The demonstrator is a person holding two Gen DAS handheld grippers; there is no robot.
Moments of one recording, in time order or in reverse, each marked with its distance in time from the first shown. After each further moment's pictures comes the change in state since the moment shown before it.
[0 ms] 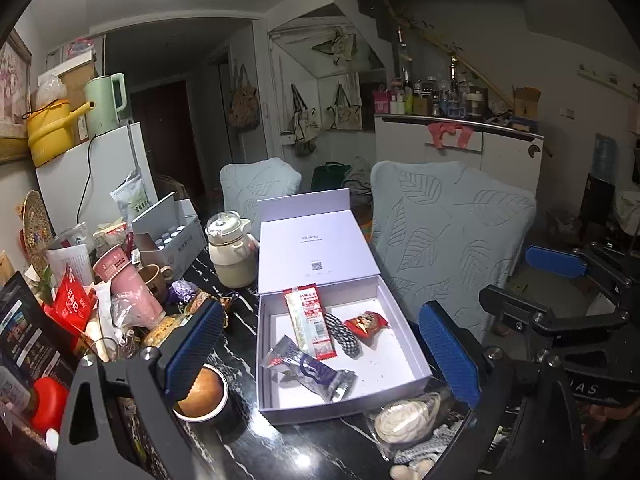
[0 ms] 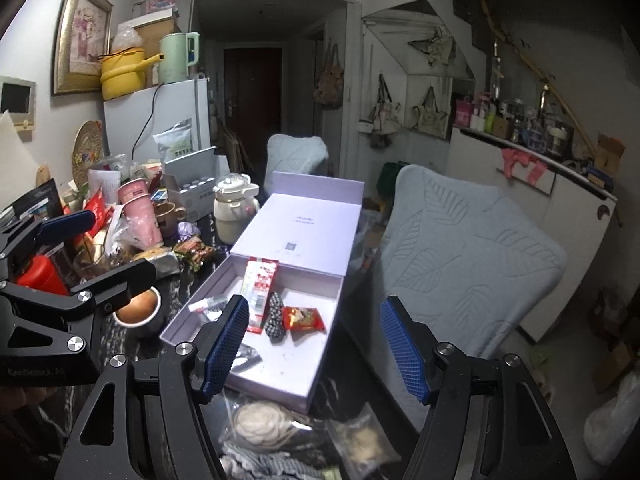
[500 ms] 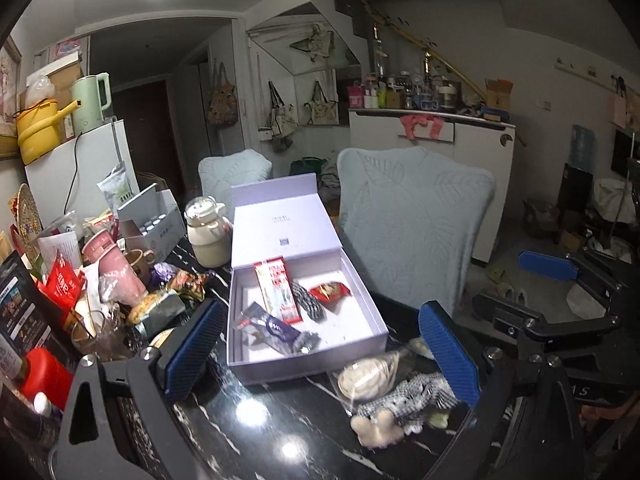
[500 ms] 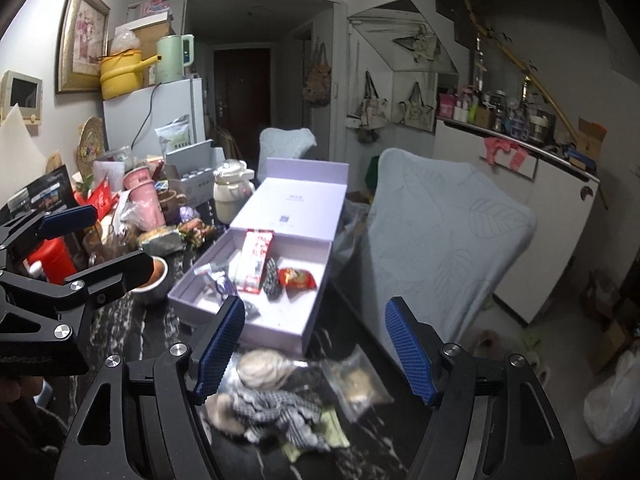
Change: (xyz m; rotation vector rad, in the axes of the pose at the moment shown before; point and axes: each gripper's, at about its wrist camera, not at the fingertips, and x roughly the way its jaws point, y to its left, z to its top) left arm -0.042 -0.030 -0.041 0.029 0.021 -0.072; right arm -0.052 -0.003 -0.056 0.036 0.010 -0.029
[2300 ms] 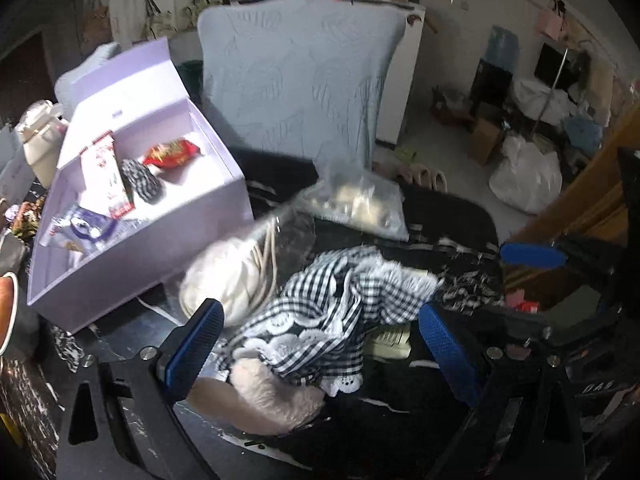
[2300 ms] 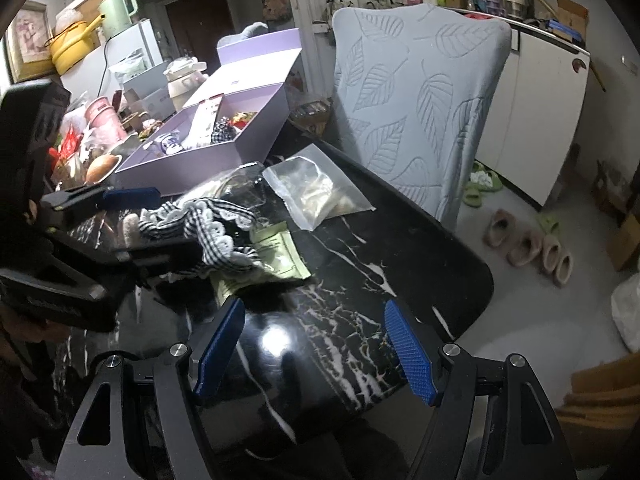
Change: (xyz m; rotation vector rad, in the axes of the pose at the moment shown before) left arm 0.139 -0.075 -0.106 0.172 0.398 -0.378; right arm 0.045 -0.064 -0.153 0.193 0.306 0.038
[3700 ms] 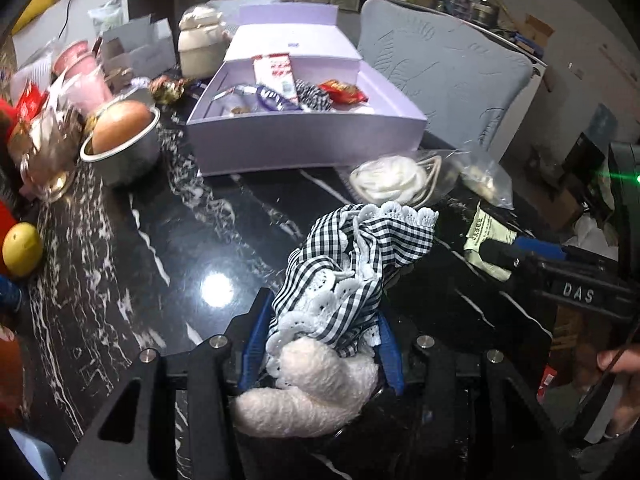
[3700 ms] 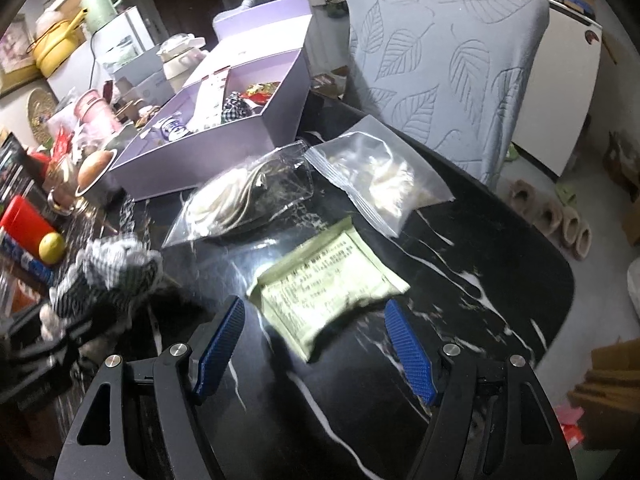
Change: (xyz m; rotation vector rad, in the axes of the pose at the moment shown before) left arm -0.060 0.061 -0.095 -0.400 -0.021 0.240; right arm 0.055 0.042 0.022 0.068 0.101 0.040
